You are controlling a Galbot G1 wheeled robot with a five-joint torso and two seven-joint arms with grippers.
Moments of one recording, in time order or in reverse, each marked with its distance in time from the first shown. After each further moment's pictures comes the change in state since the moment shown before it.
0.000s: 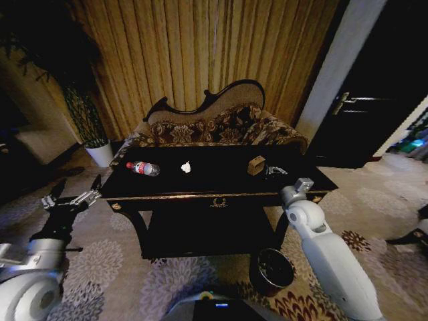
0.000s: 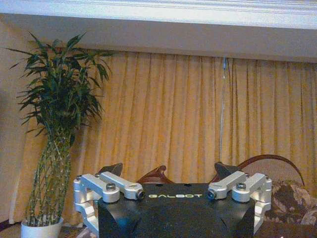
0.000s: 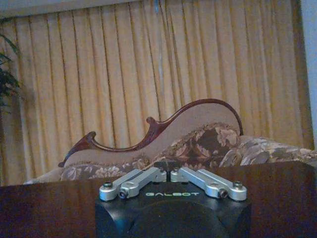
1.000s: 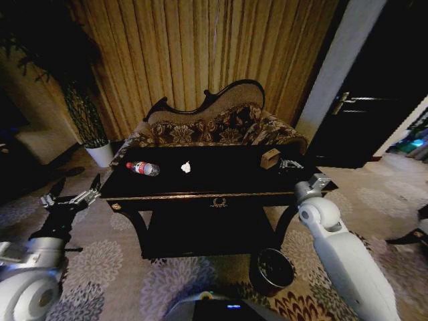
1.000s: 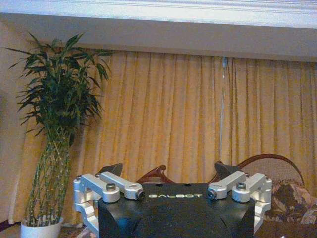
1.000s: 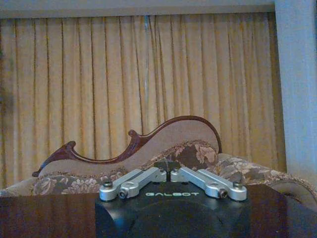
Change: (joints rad) left arm -0.006 0.012 0.000 0.010 -0.004 0.000 -0.001; right arm -0.034 -0.055 0.068 0.035 -0.015 0.014 0.031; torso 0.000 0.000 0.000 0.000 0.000
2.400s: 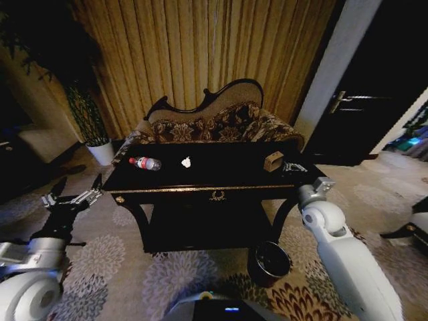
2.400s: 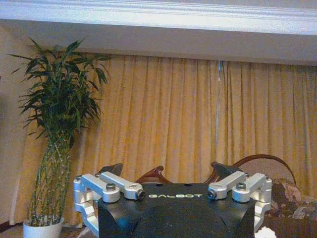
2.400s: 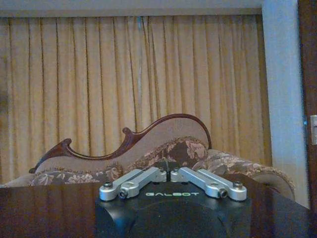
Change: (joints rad) left arm 0.005 -0.007 0.006 -0.018 0.010 0.002 0.000; right arm -0.042 0.012 0.044 0.016 -0.007 -0.011 -0.003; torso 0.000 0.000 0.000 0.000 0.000
